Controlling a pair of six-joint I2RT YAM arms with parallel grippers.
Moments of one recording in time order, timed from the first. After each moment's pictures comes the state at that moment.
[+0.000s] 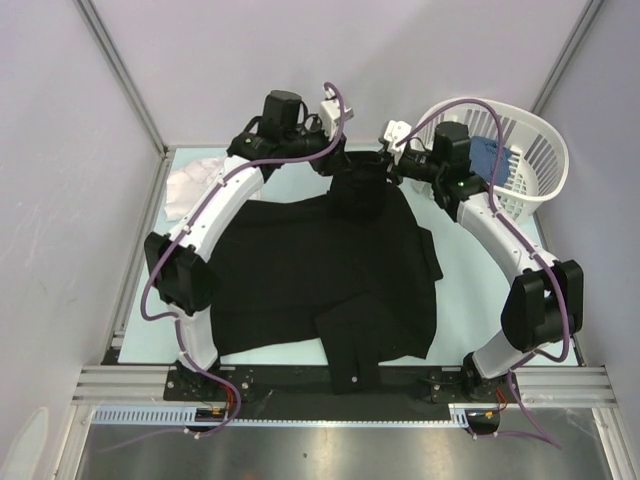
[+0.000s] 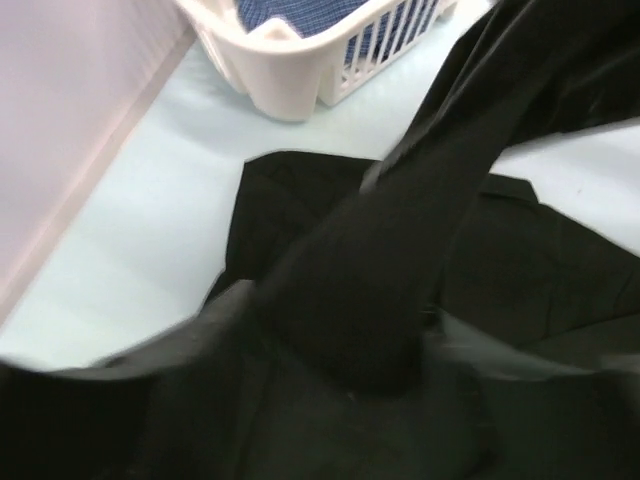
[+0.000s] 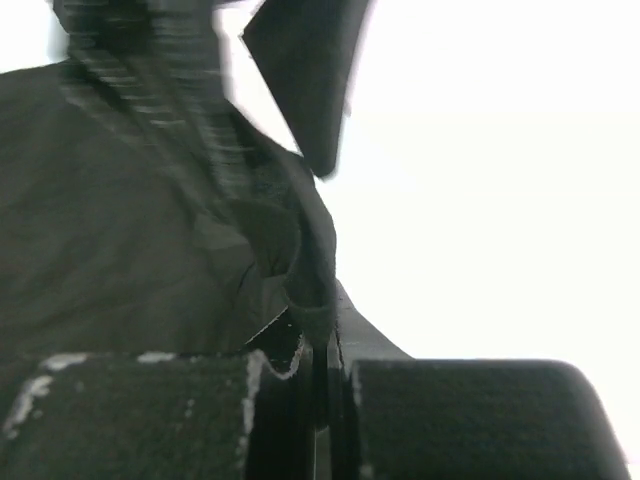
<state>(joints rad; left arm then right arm) -0.49 1.90 1.99 -0.58 0.60 0.30 0.30 1.58 1.36 0.04 -0.82 -0.55</state>
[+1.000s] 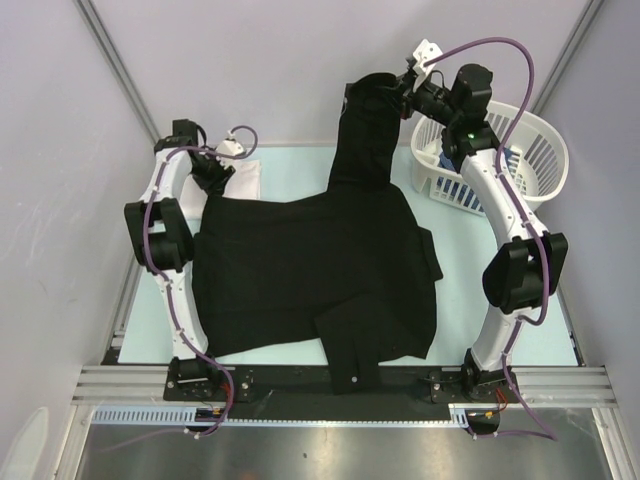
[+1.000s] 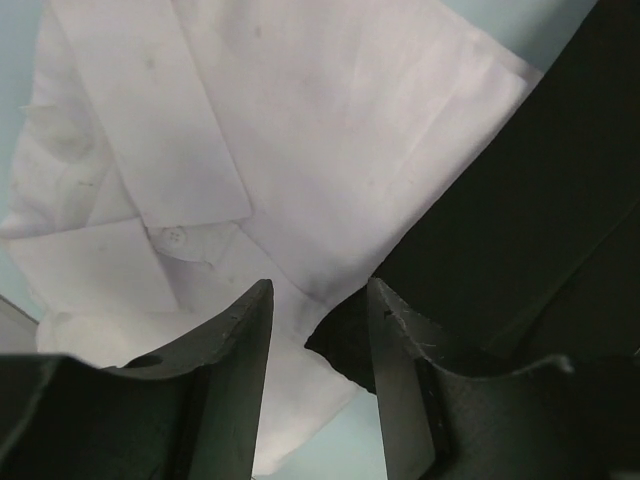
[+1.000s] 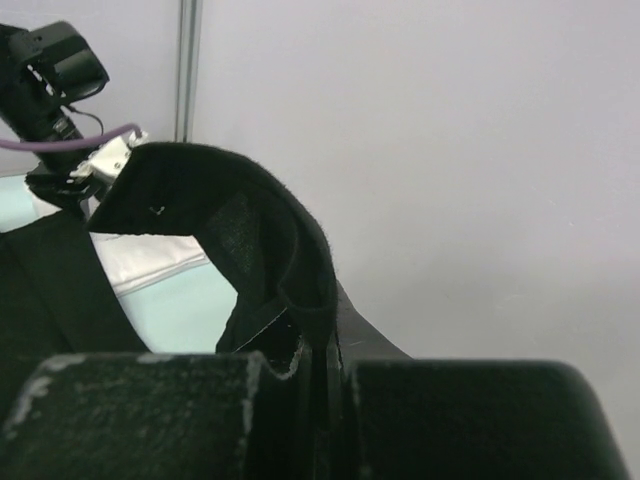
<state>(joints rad) 0.11 2.27 2.06 -0.90 0.36 0.97 0.21 1.84 1.88 0.13 -0.74 -0.23</state>
